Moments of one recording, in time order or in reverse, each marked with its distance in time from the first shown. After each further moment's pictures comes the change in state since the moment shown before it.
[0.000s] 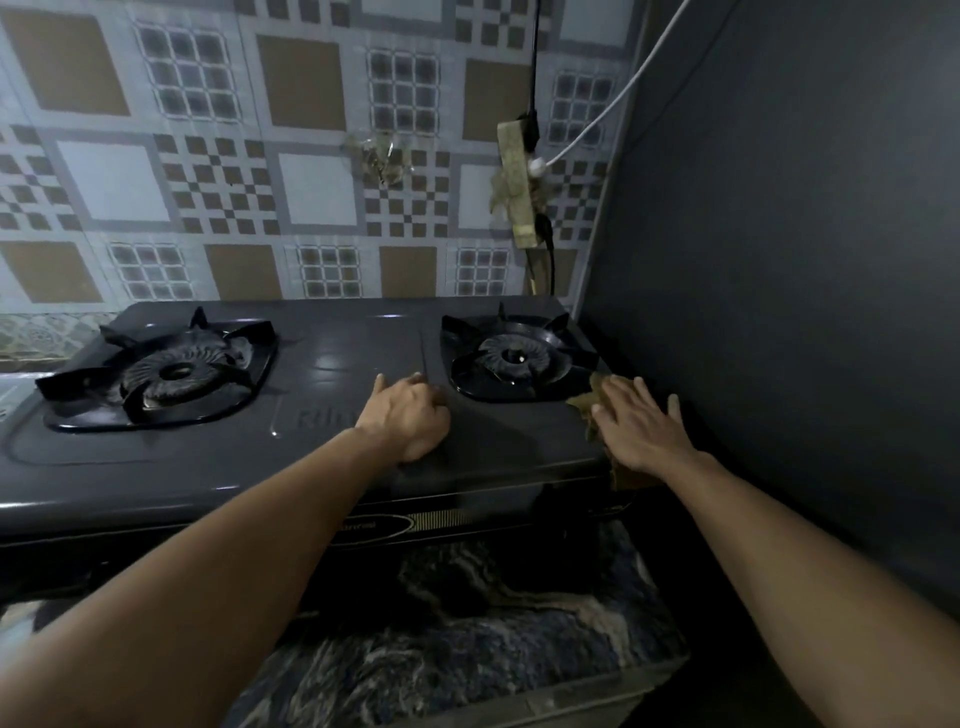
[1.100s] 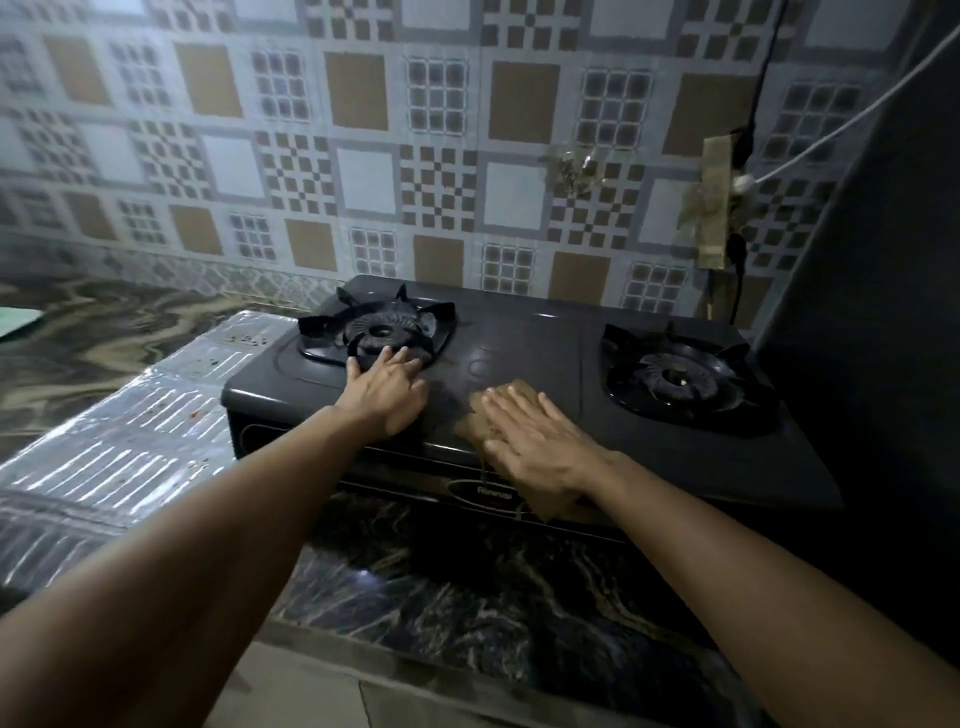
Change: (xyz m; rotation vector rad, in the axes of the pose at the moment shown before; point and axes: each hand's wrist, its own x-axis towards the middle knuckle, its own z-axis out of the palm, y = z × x) left_hand -0.106 -0.132 -0.024 -0.032 0.103 -0.438; right_hand -0.044 -0.228 0.035 -0.117 -0.149 -0.904
